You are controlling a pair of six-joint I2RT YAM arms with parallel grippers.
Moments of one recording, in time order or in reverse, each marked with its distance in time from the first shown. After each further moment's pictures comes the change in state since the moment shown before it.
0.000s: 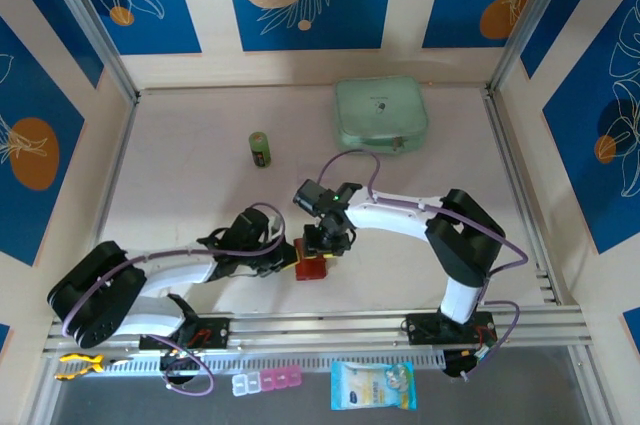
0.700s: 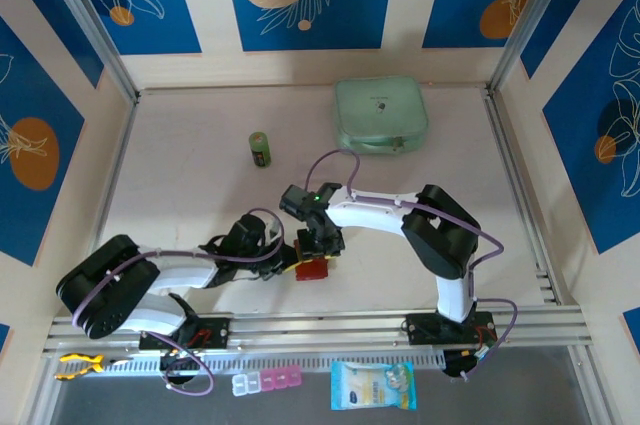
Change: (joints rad) left arm 0.000 0.059 -0.087 0.229 0.016 -0.089; right arm 0.045 0.127 0.121 -0.123 0.086 -0.035
